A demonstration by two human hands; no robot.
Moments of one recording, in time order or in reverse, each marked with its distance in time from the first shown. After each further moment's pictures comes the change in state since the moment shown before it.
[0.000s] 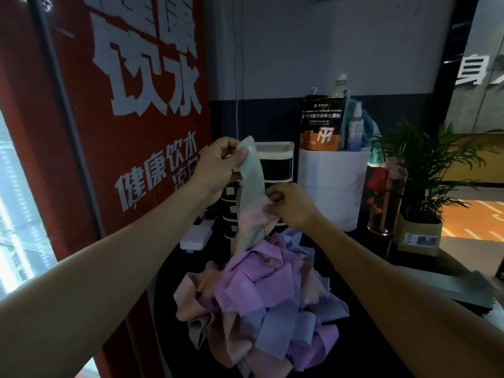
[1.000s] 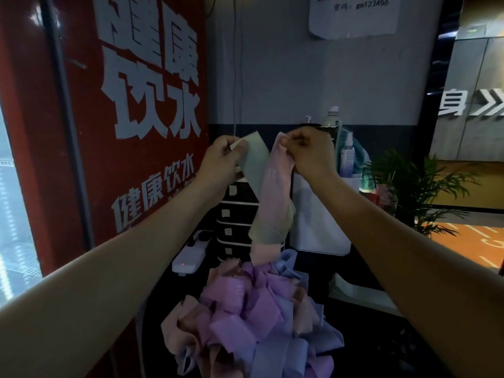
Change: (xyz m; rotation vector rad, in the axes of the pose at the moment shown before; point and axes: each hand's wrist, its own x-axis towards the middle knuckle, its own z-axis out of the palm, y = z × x) left_hand 0.020 0.041 0.013 -0.035 0.102 0.041; right_hand 0.054 -0.062 -0.082 0.084 0.553 -0.184
